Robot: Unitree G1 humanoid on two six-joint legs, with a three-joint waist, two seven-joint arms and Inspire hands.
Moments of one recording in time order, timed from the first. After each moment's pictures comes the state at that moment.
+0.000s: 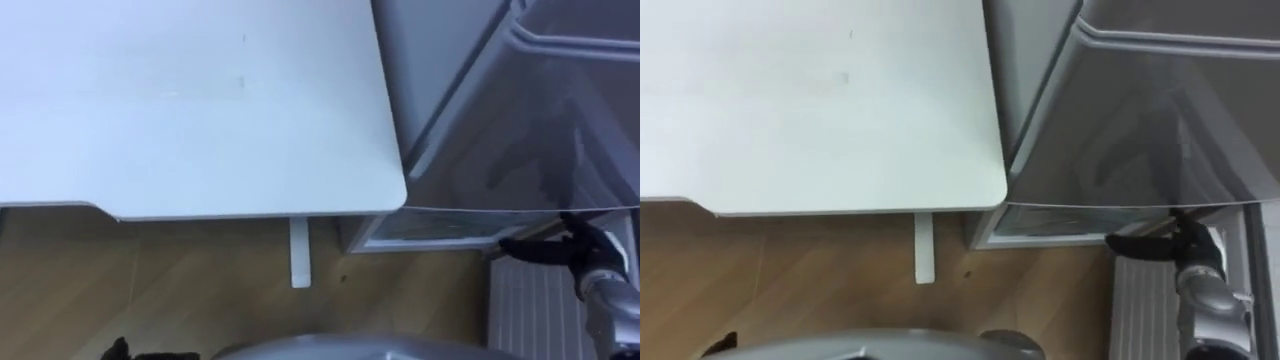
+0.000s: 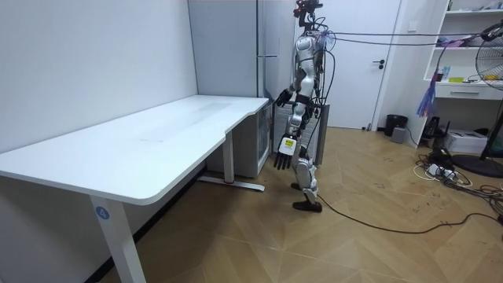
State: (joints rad) left arm 0.26 0.26 0.26 1.04 -0.03 0.04 0.06; right arm 0.11 -0.38 -0.28 0.70 0.00 0.06 -0.01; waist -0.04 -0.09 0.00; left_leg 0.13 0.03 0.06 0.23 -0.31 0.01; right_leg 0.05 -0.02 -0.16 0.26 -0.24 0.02
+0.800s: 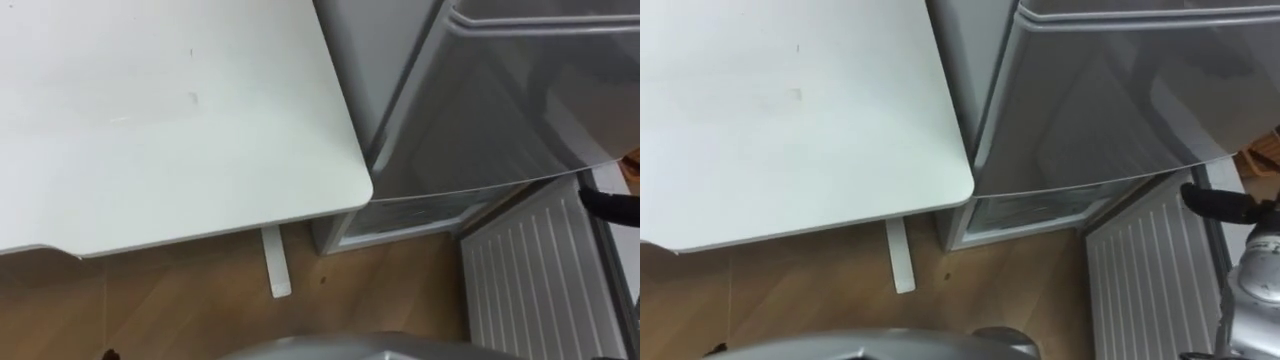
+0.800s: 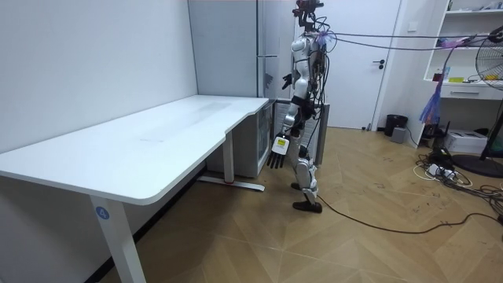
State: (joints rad) left arm 0.29 0.24 0.27 0.99 -0.03 0.09 0.13; right arm 0.20 -0.38 -0.43 0.31 0.02 0.07 -0.19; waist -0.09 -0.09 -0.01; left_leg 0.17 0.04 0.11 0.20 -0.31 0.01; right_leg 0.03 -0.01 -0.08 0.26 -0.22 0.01
